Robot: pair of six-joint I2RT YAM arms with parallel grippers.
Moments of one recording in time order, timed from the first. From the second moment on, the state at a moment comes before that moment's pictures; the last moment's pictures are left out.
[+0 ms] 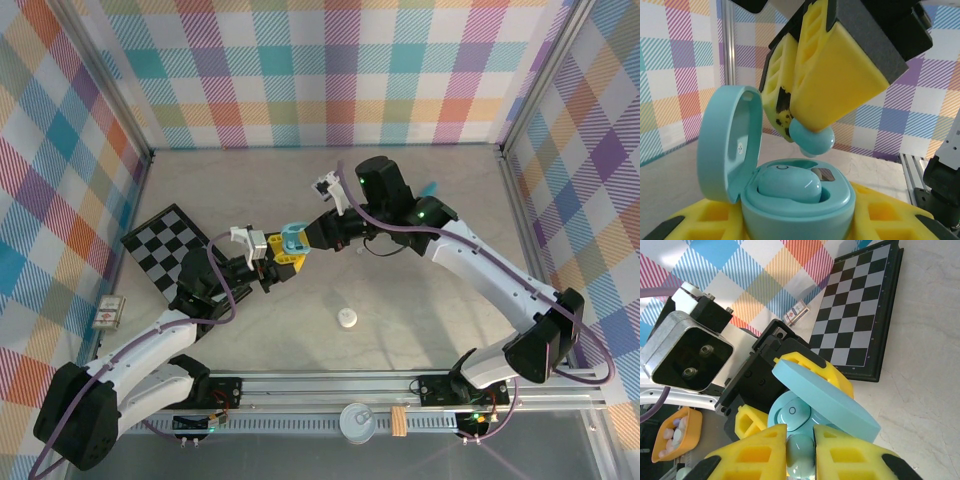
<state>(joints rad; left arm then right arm) -0.47 0.96 0.42 0.72 0.72 -0.16 0.75 1.44 1.46 -0.60 -0.68 0.30</state>
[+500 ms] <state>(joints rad) -0.47 0.98 0.42 0.75 0.71 -0.19 0.75 1.47 1.45 -0.56 -0.69 0.32</state>
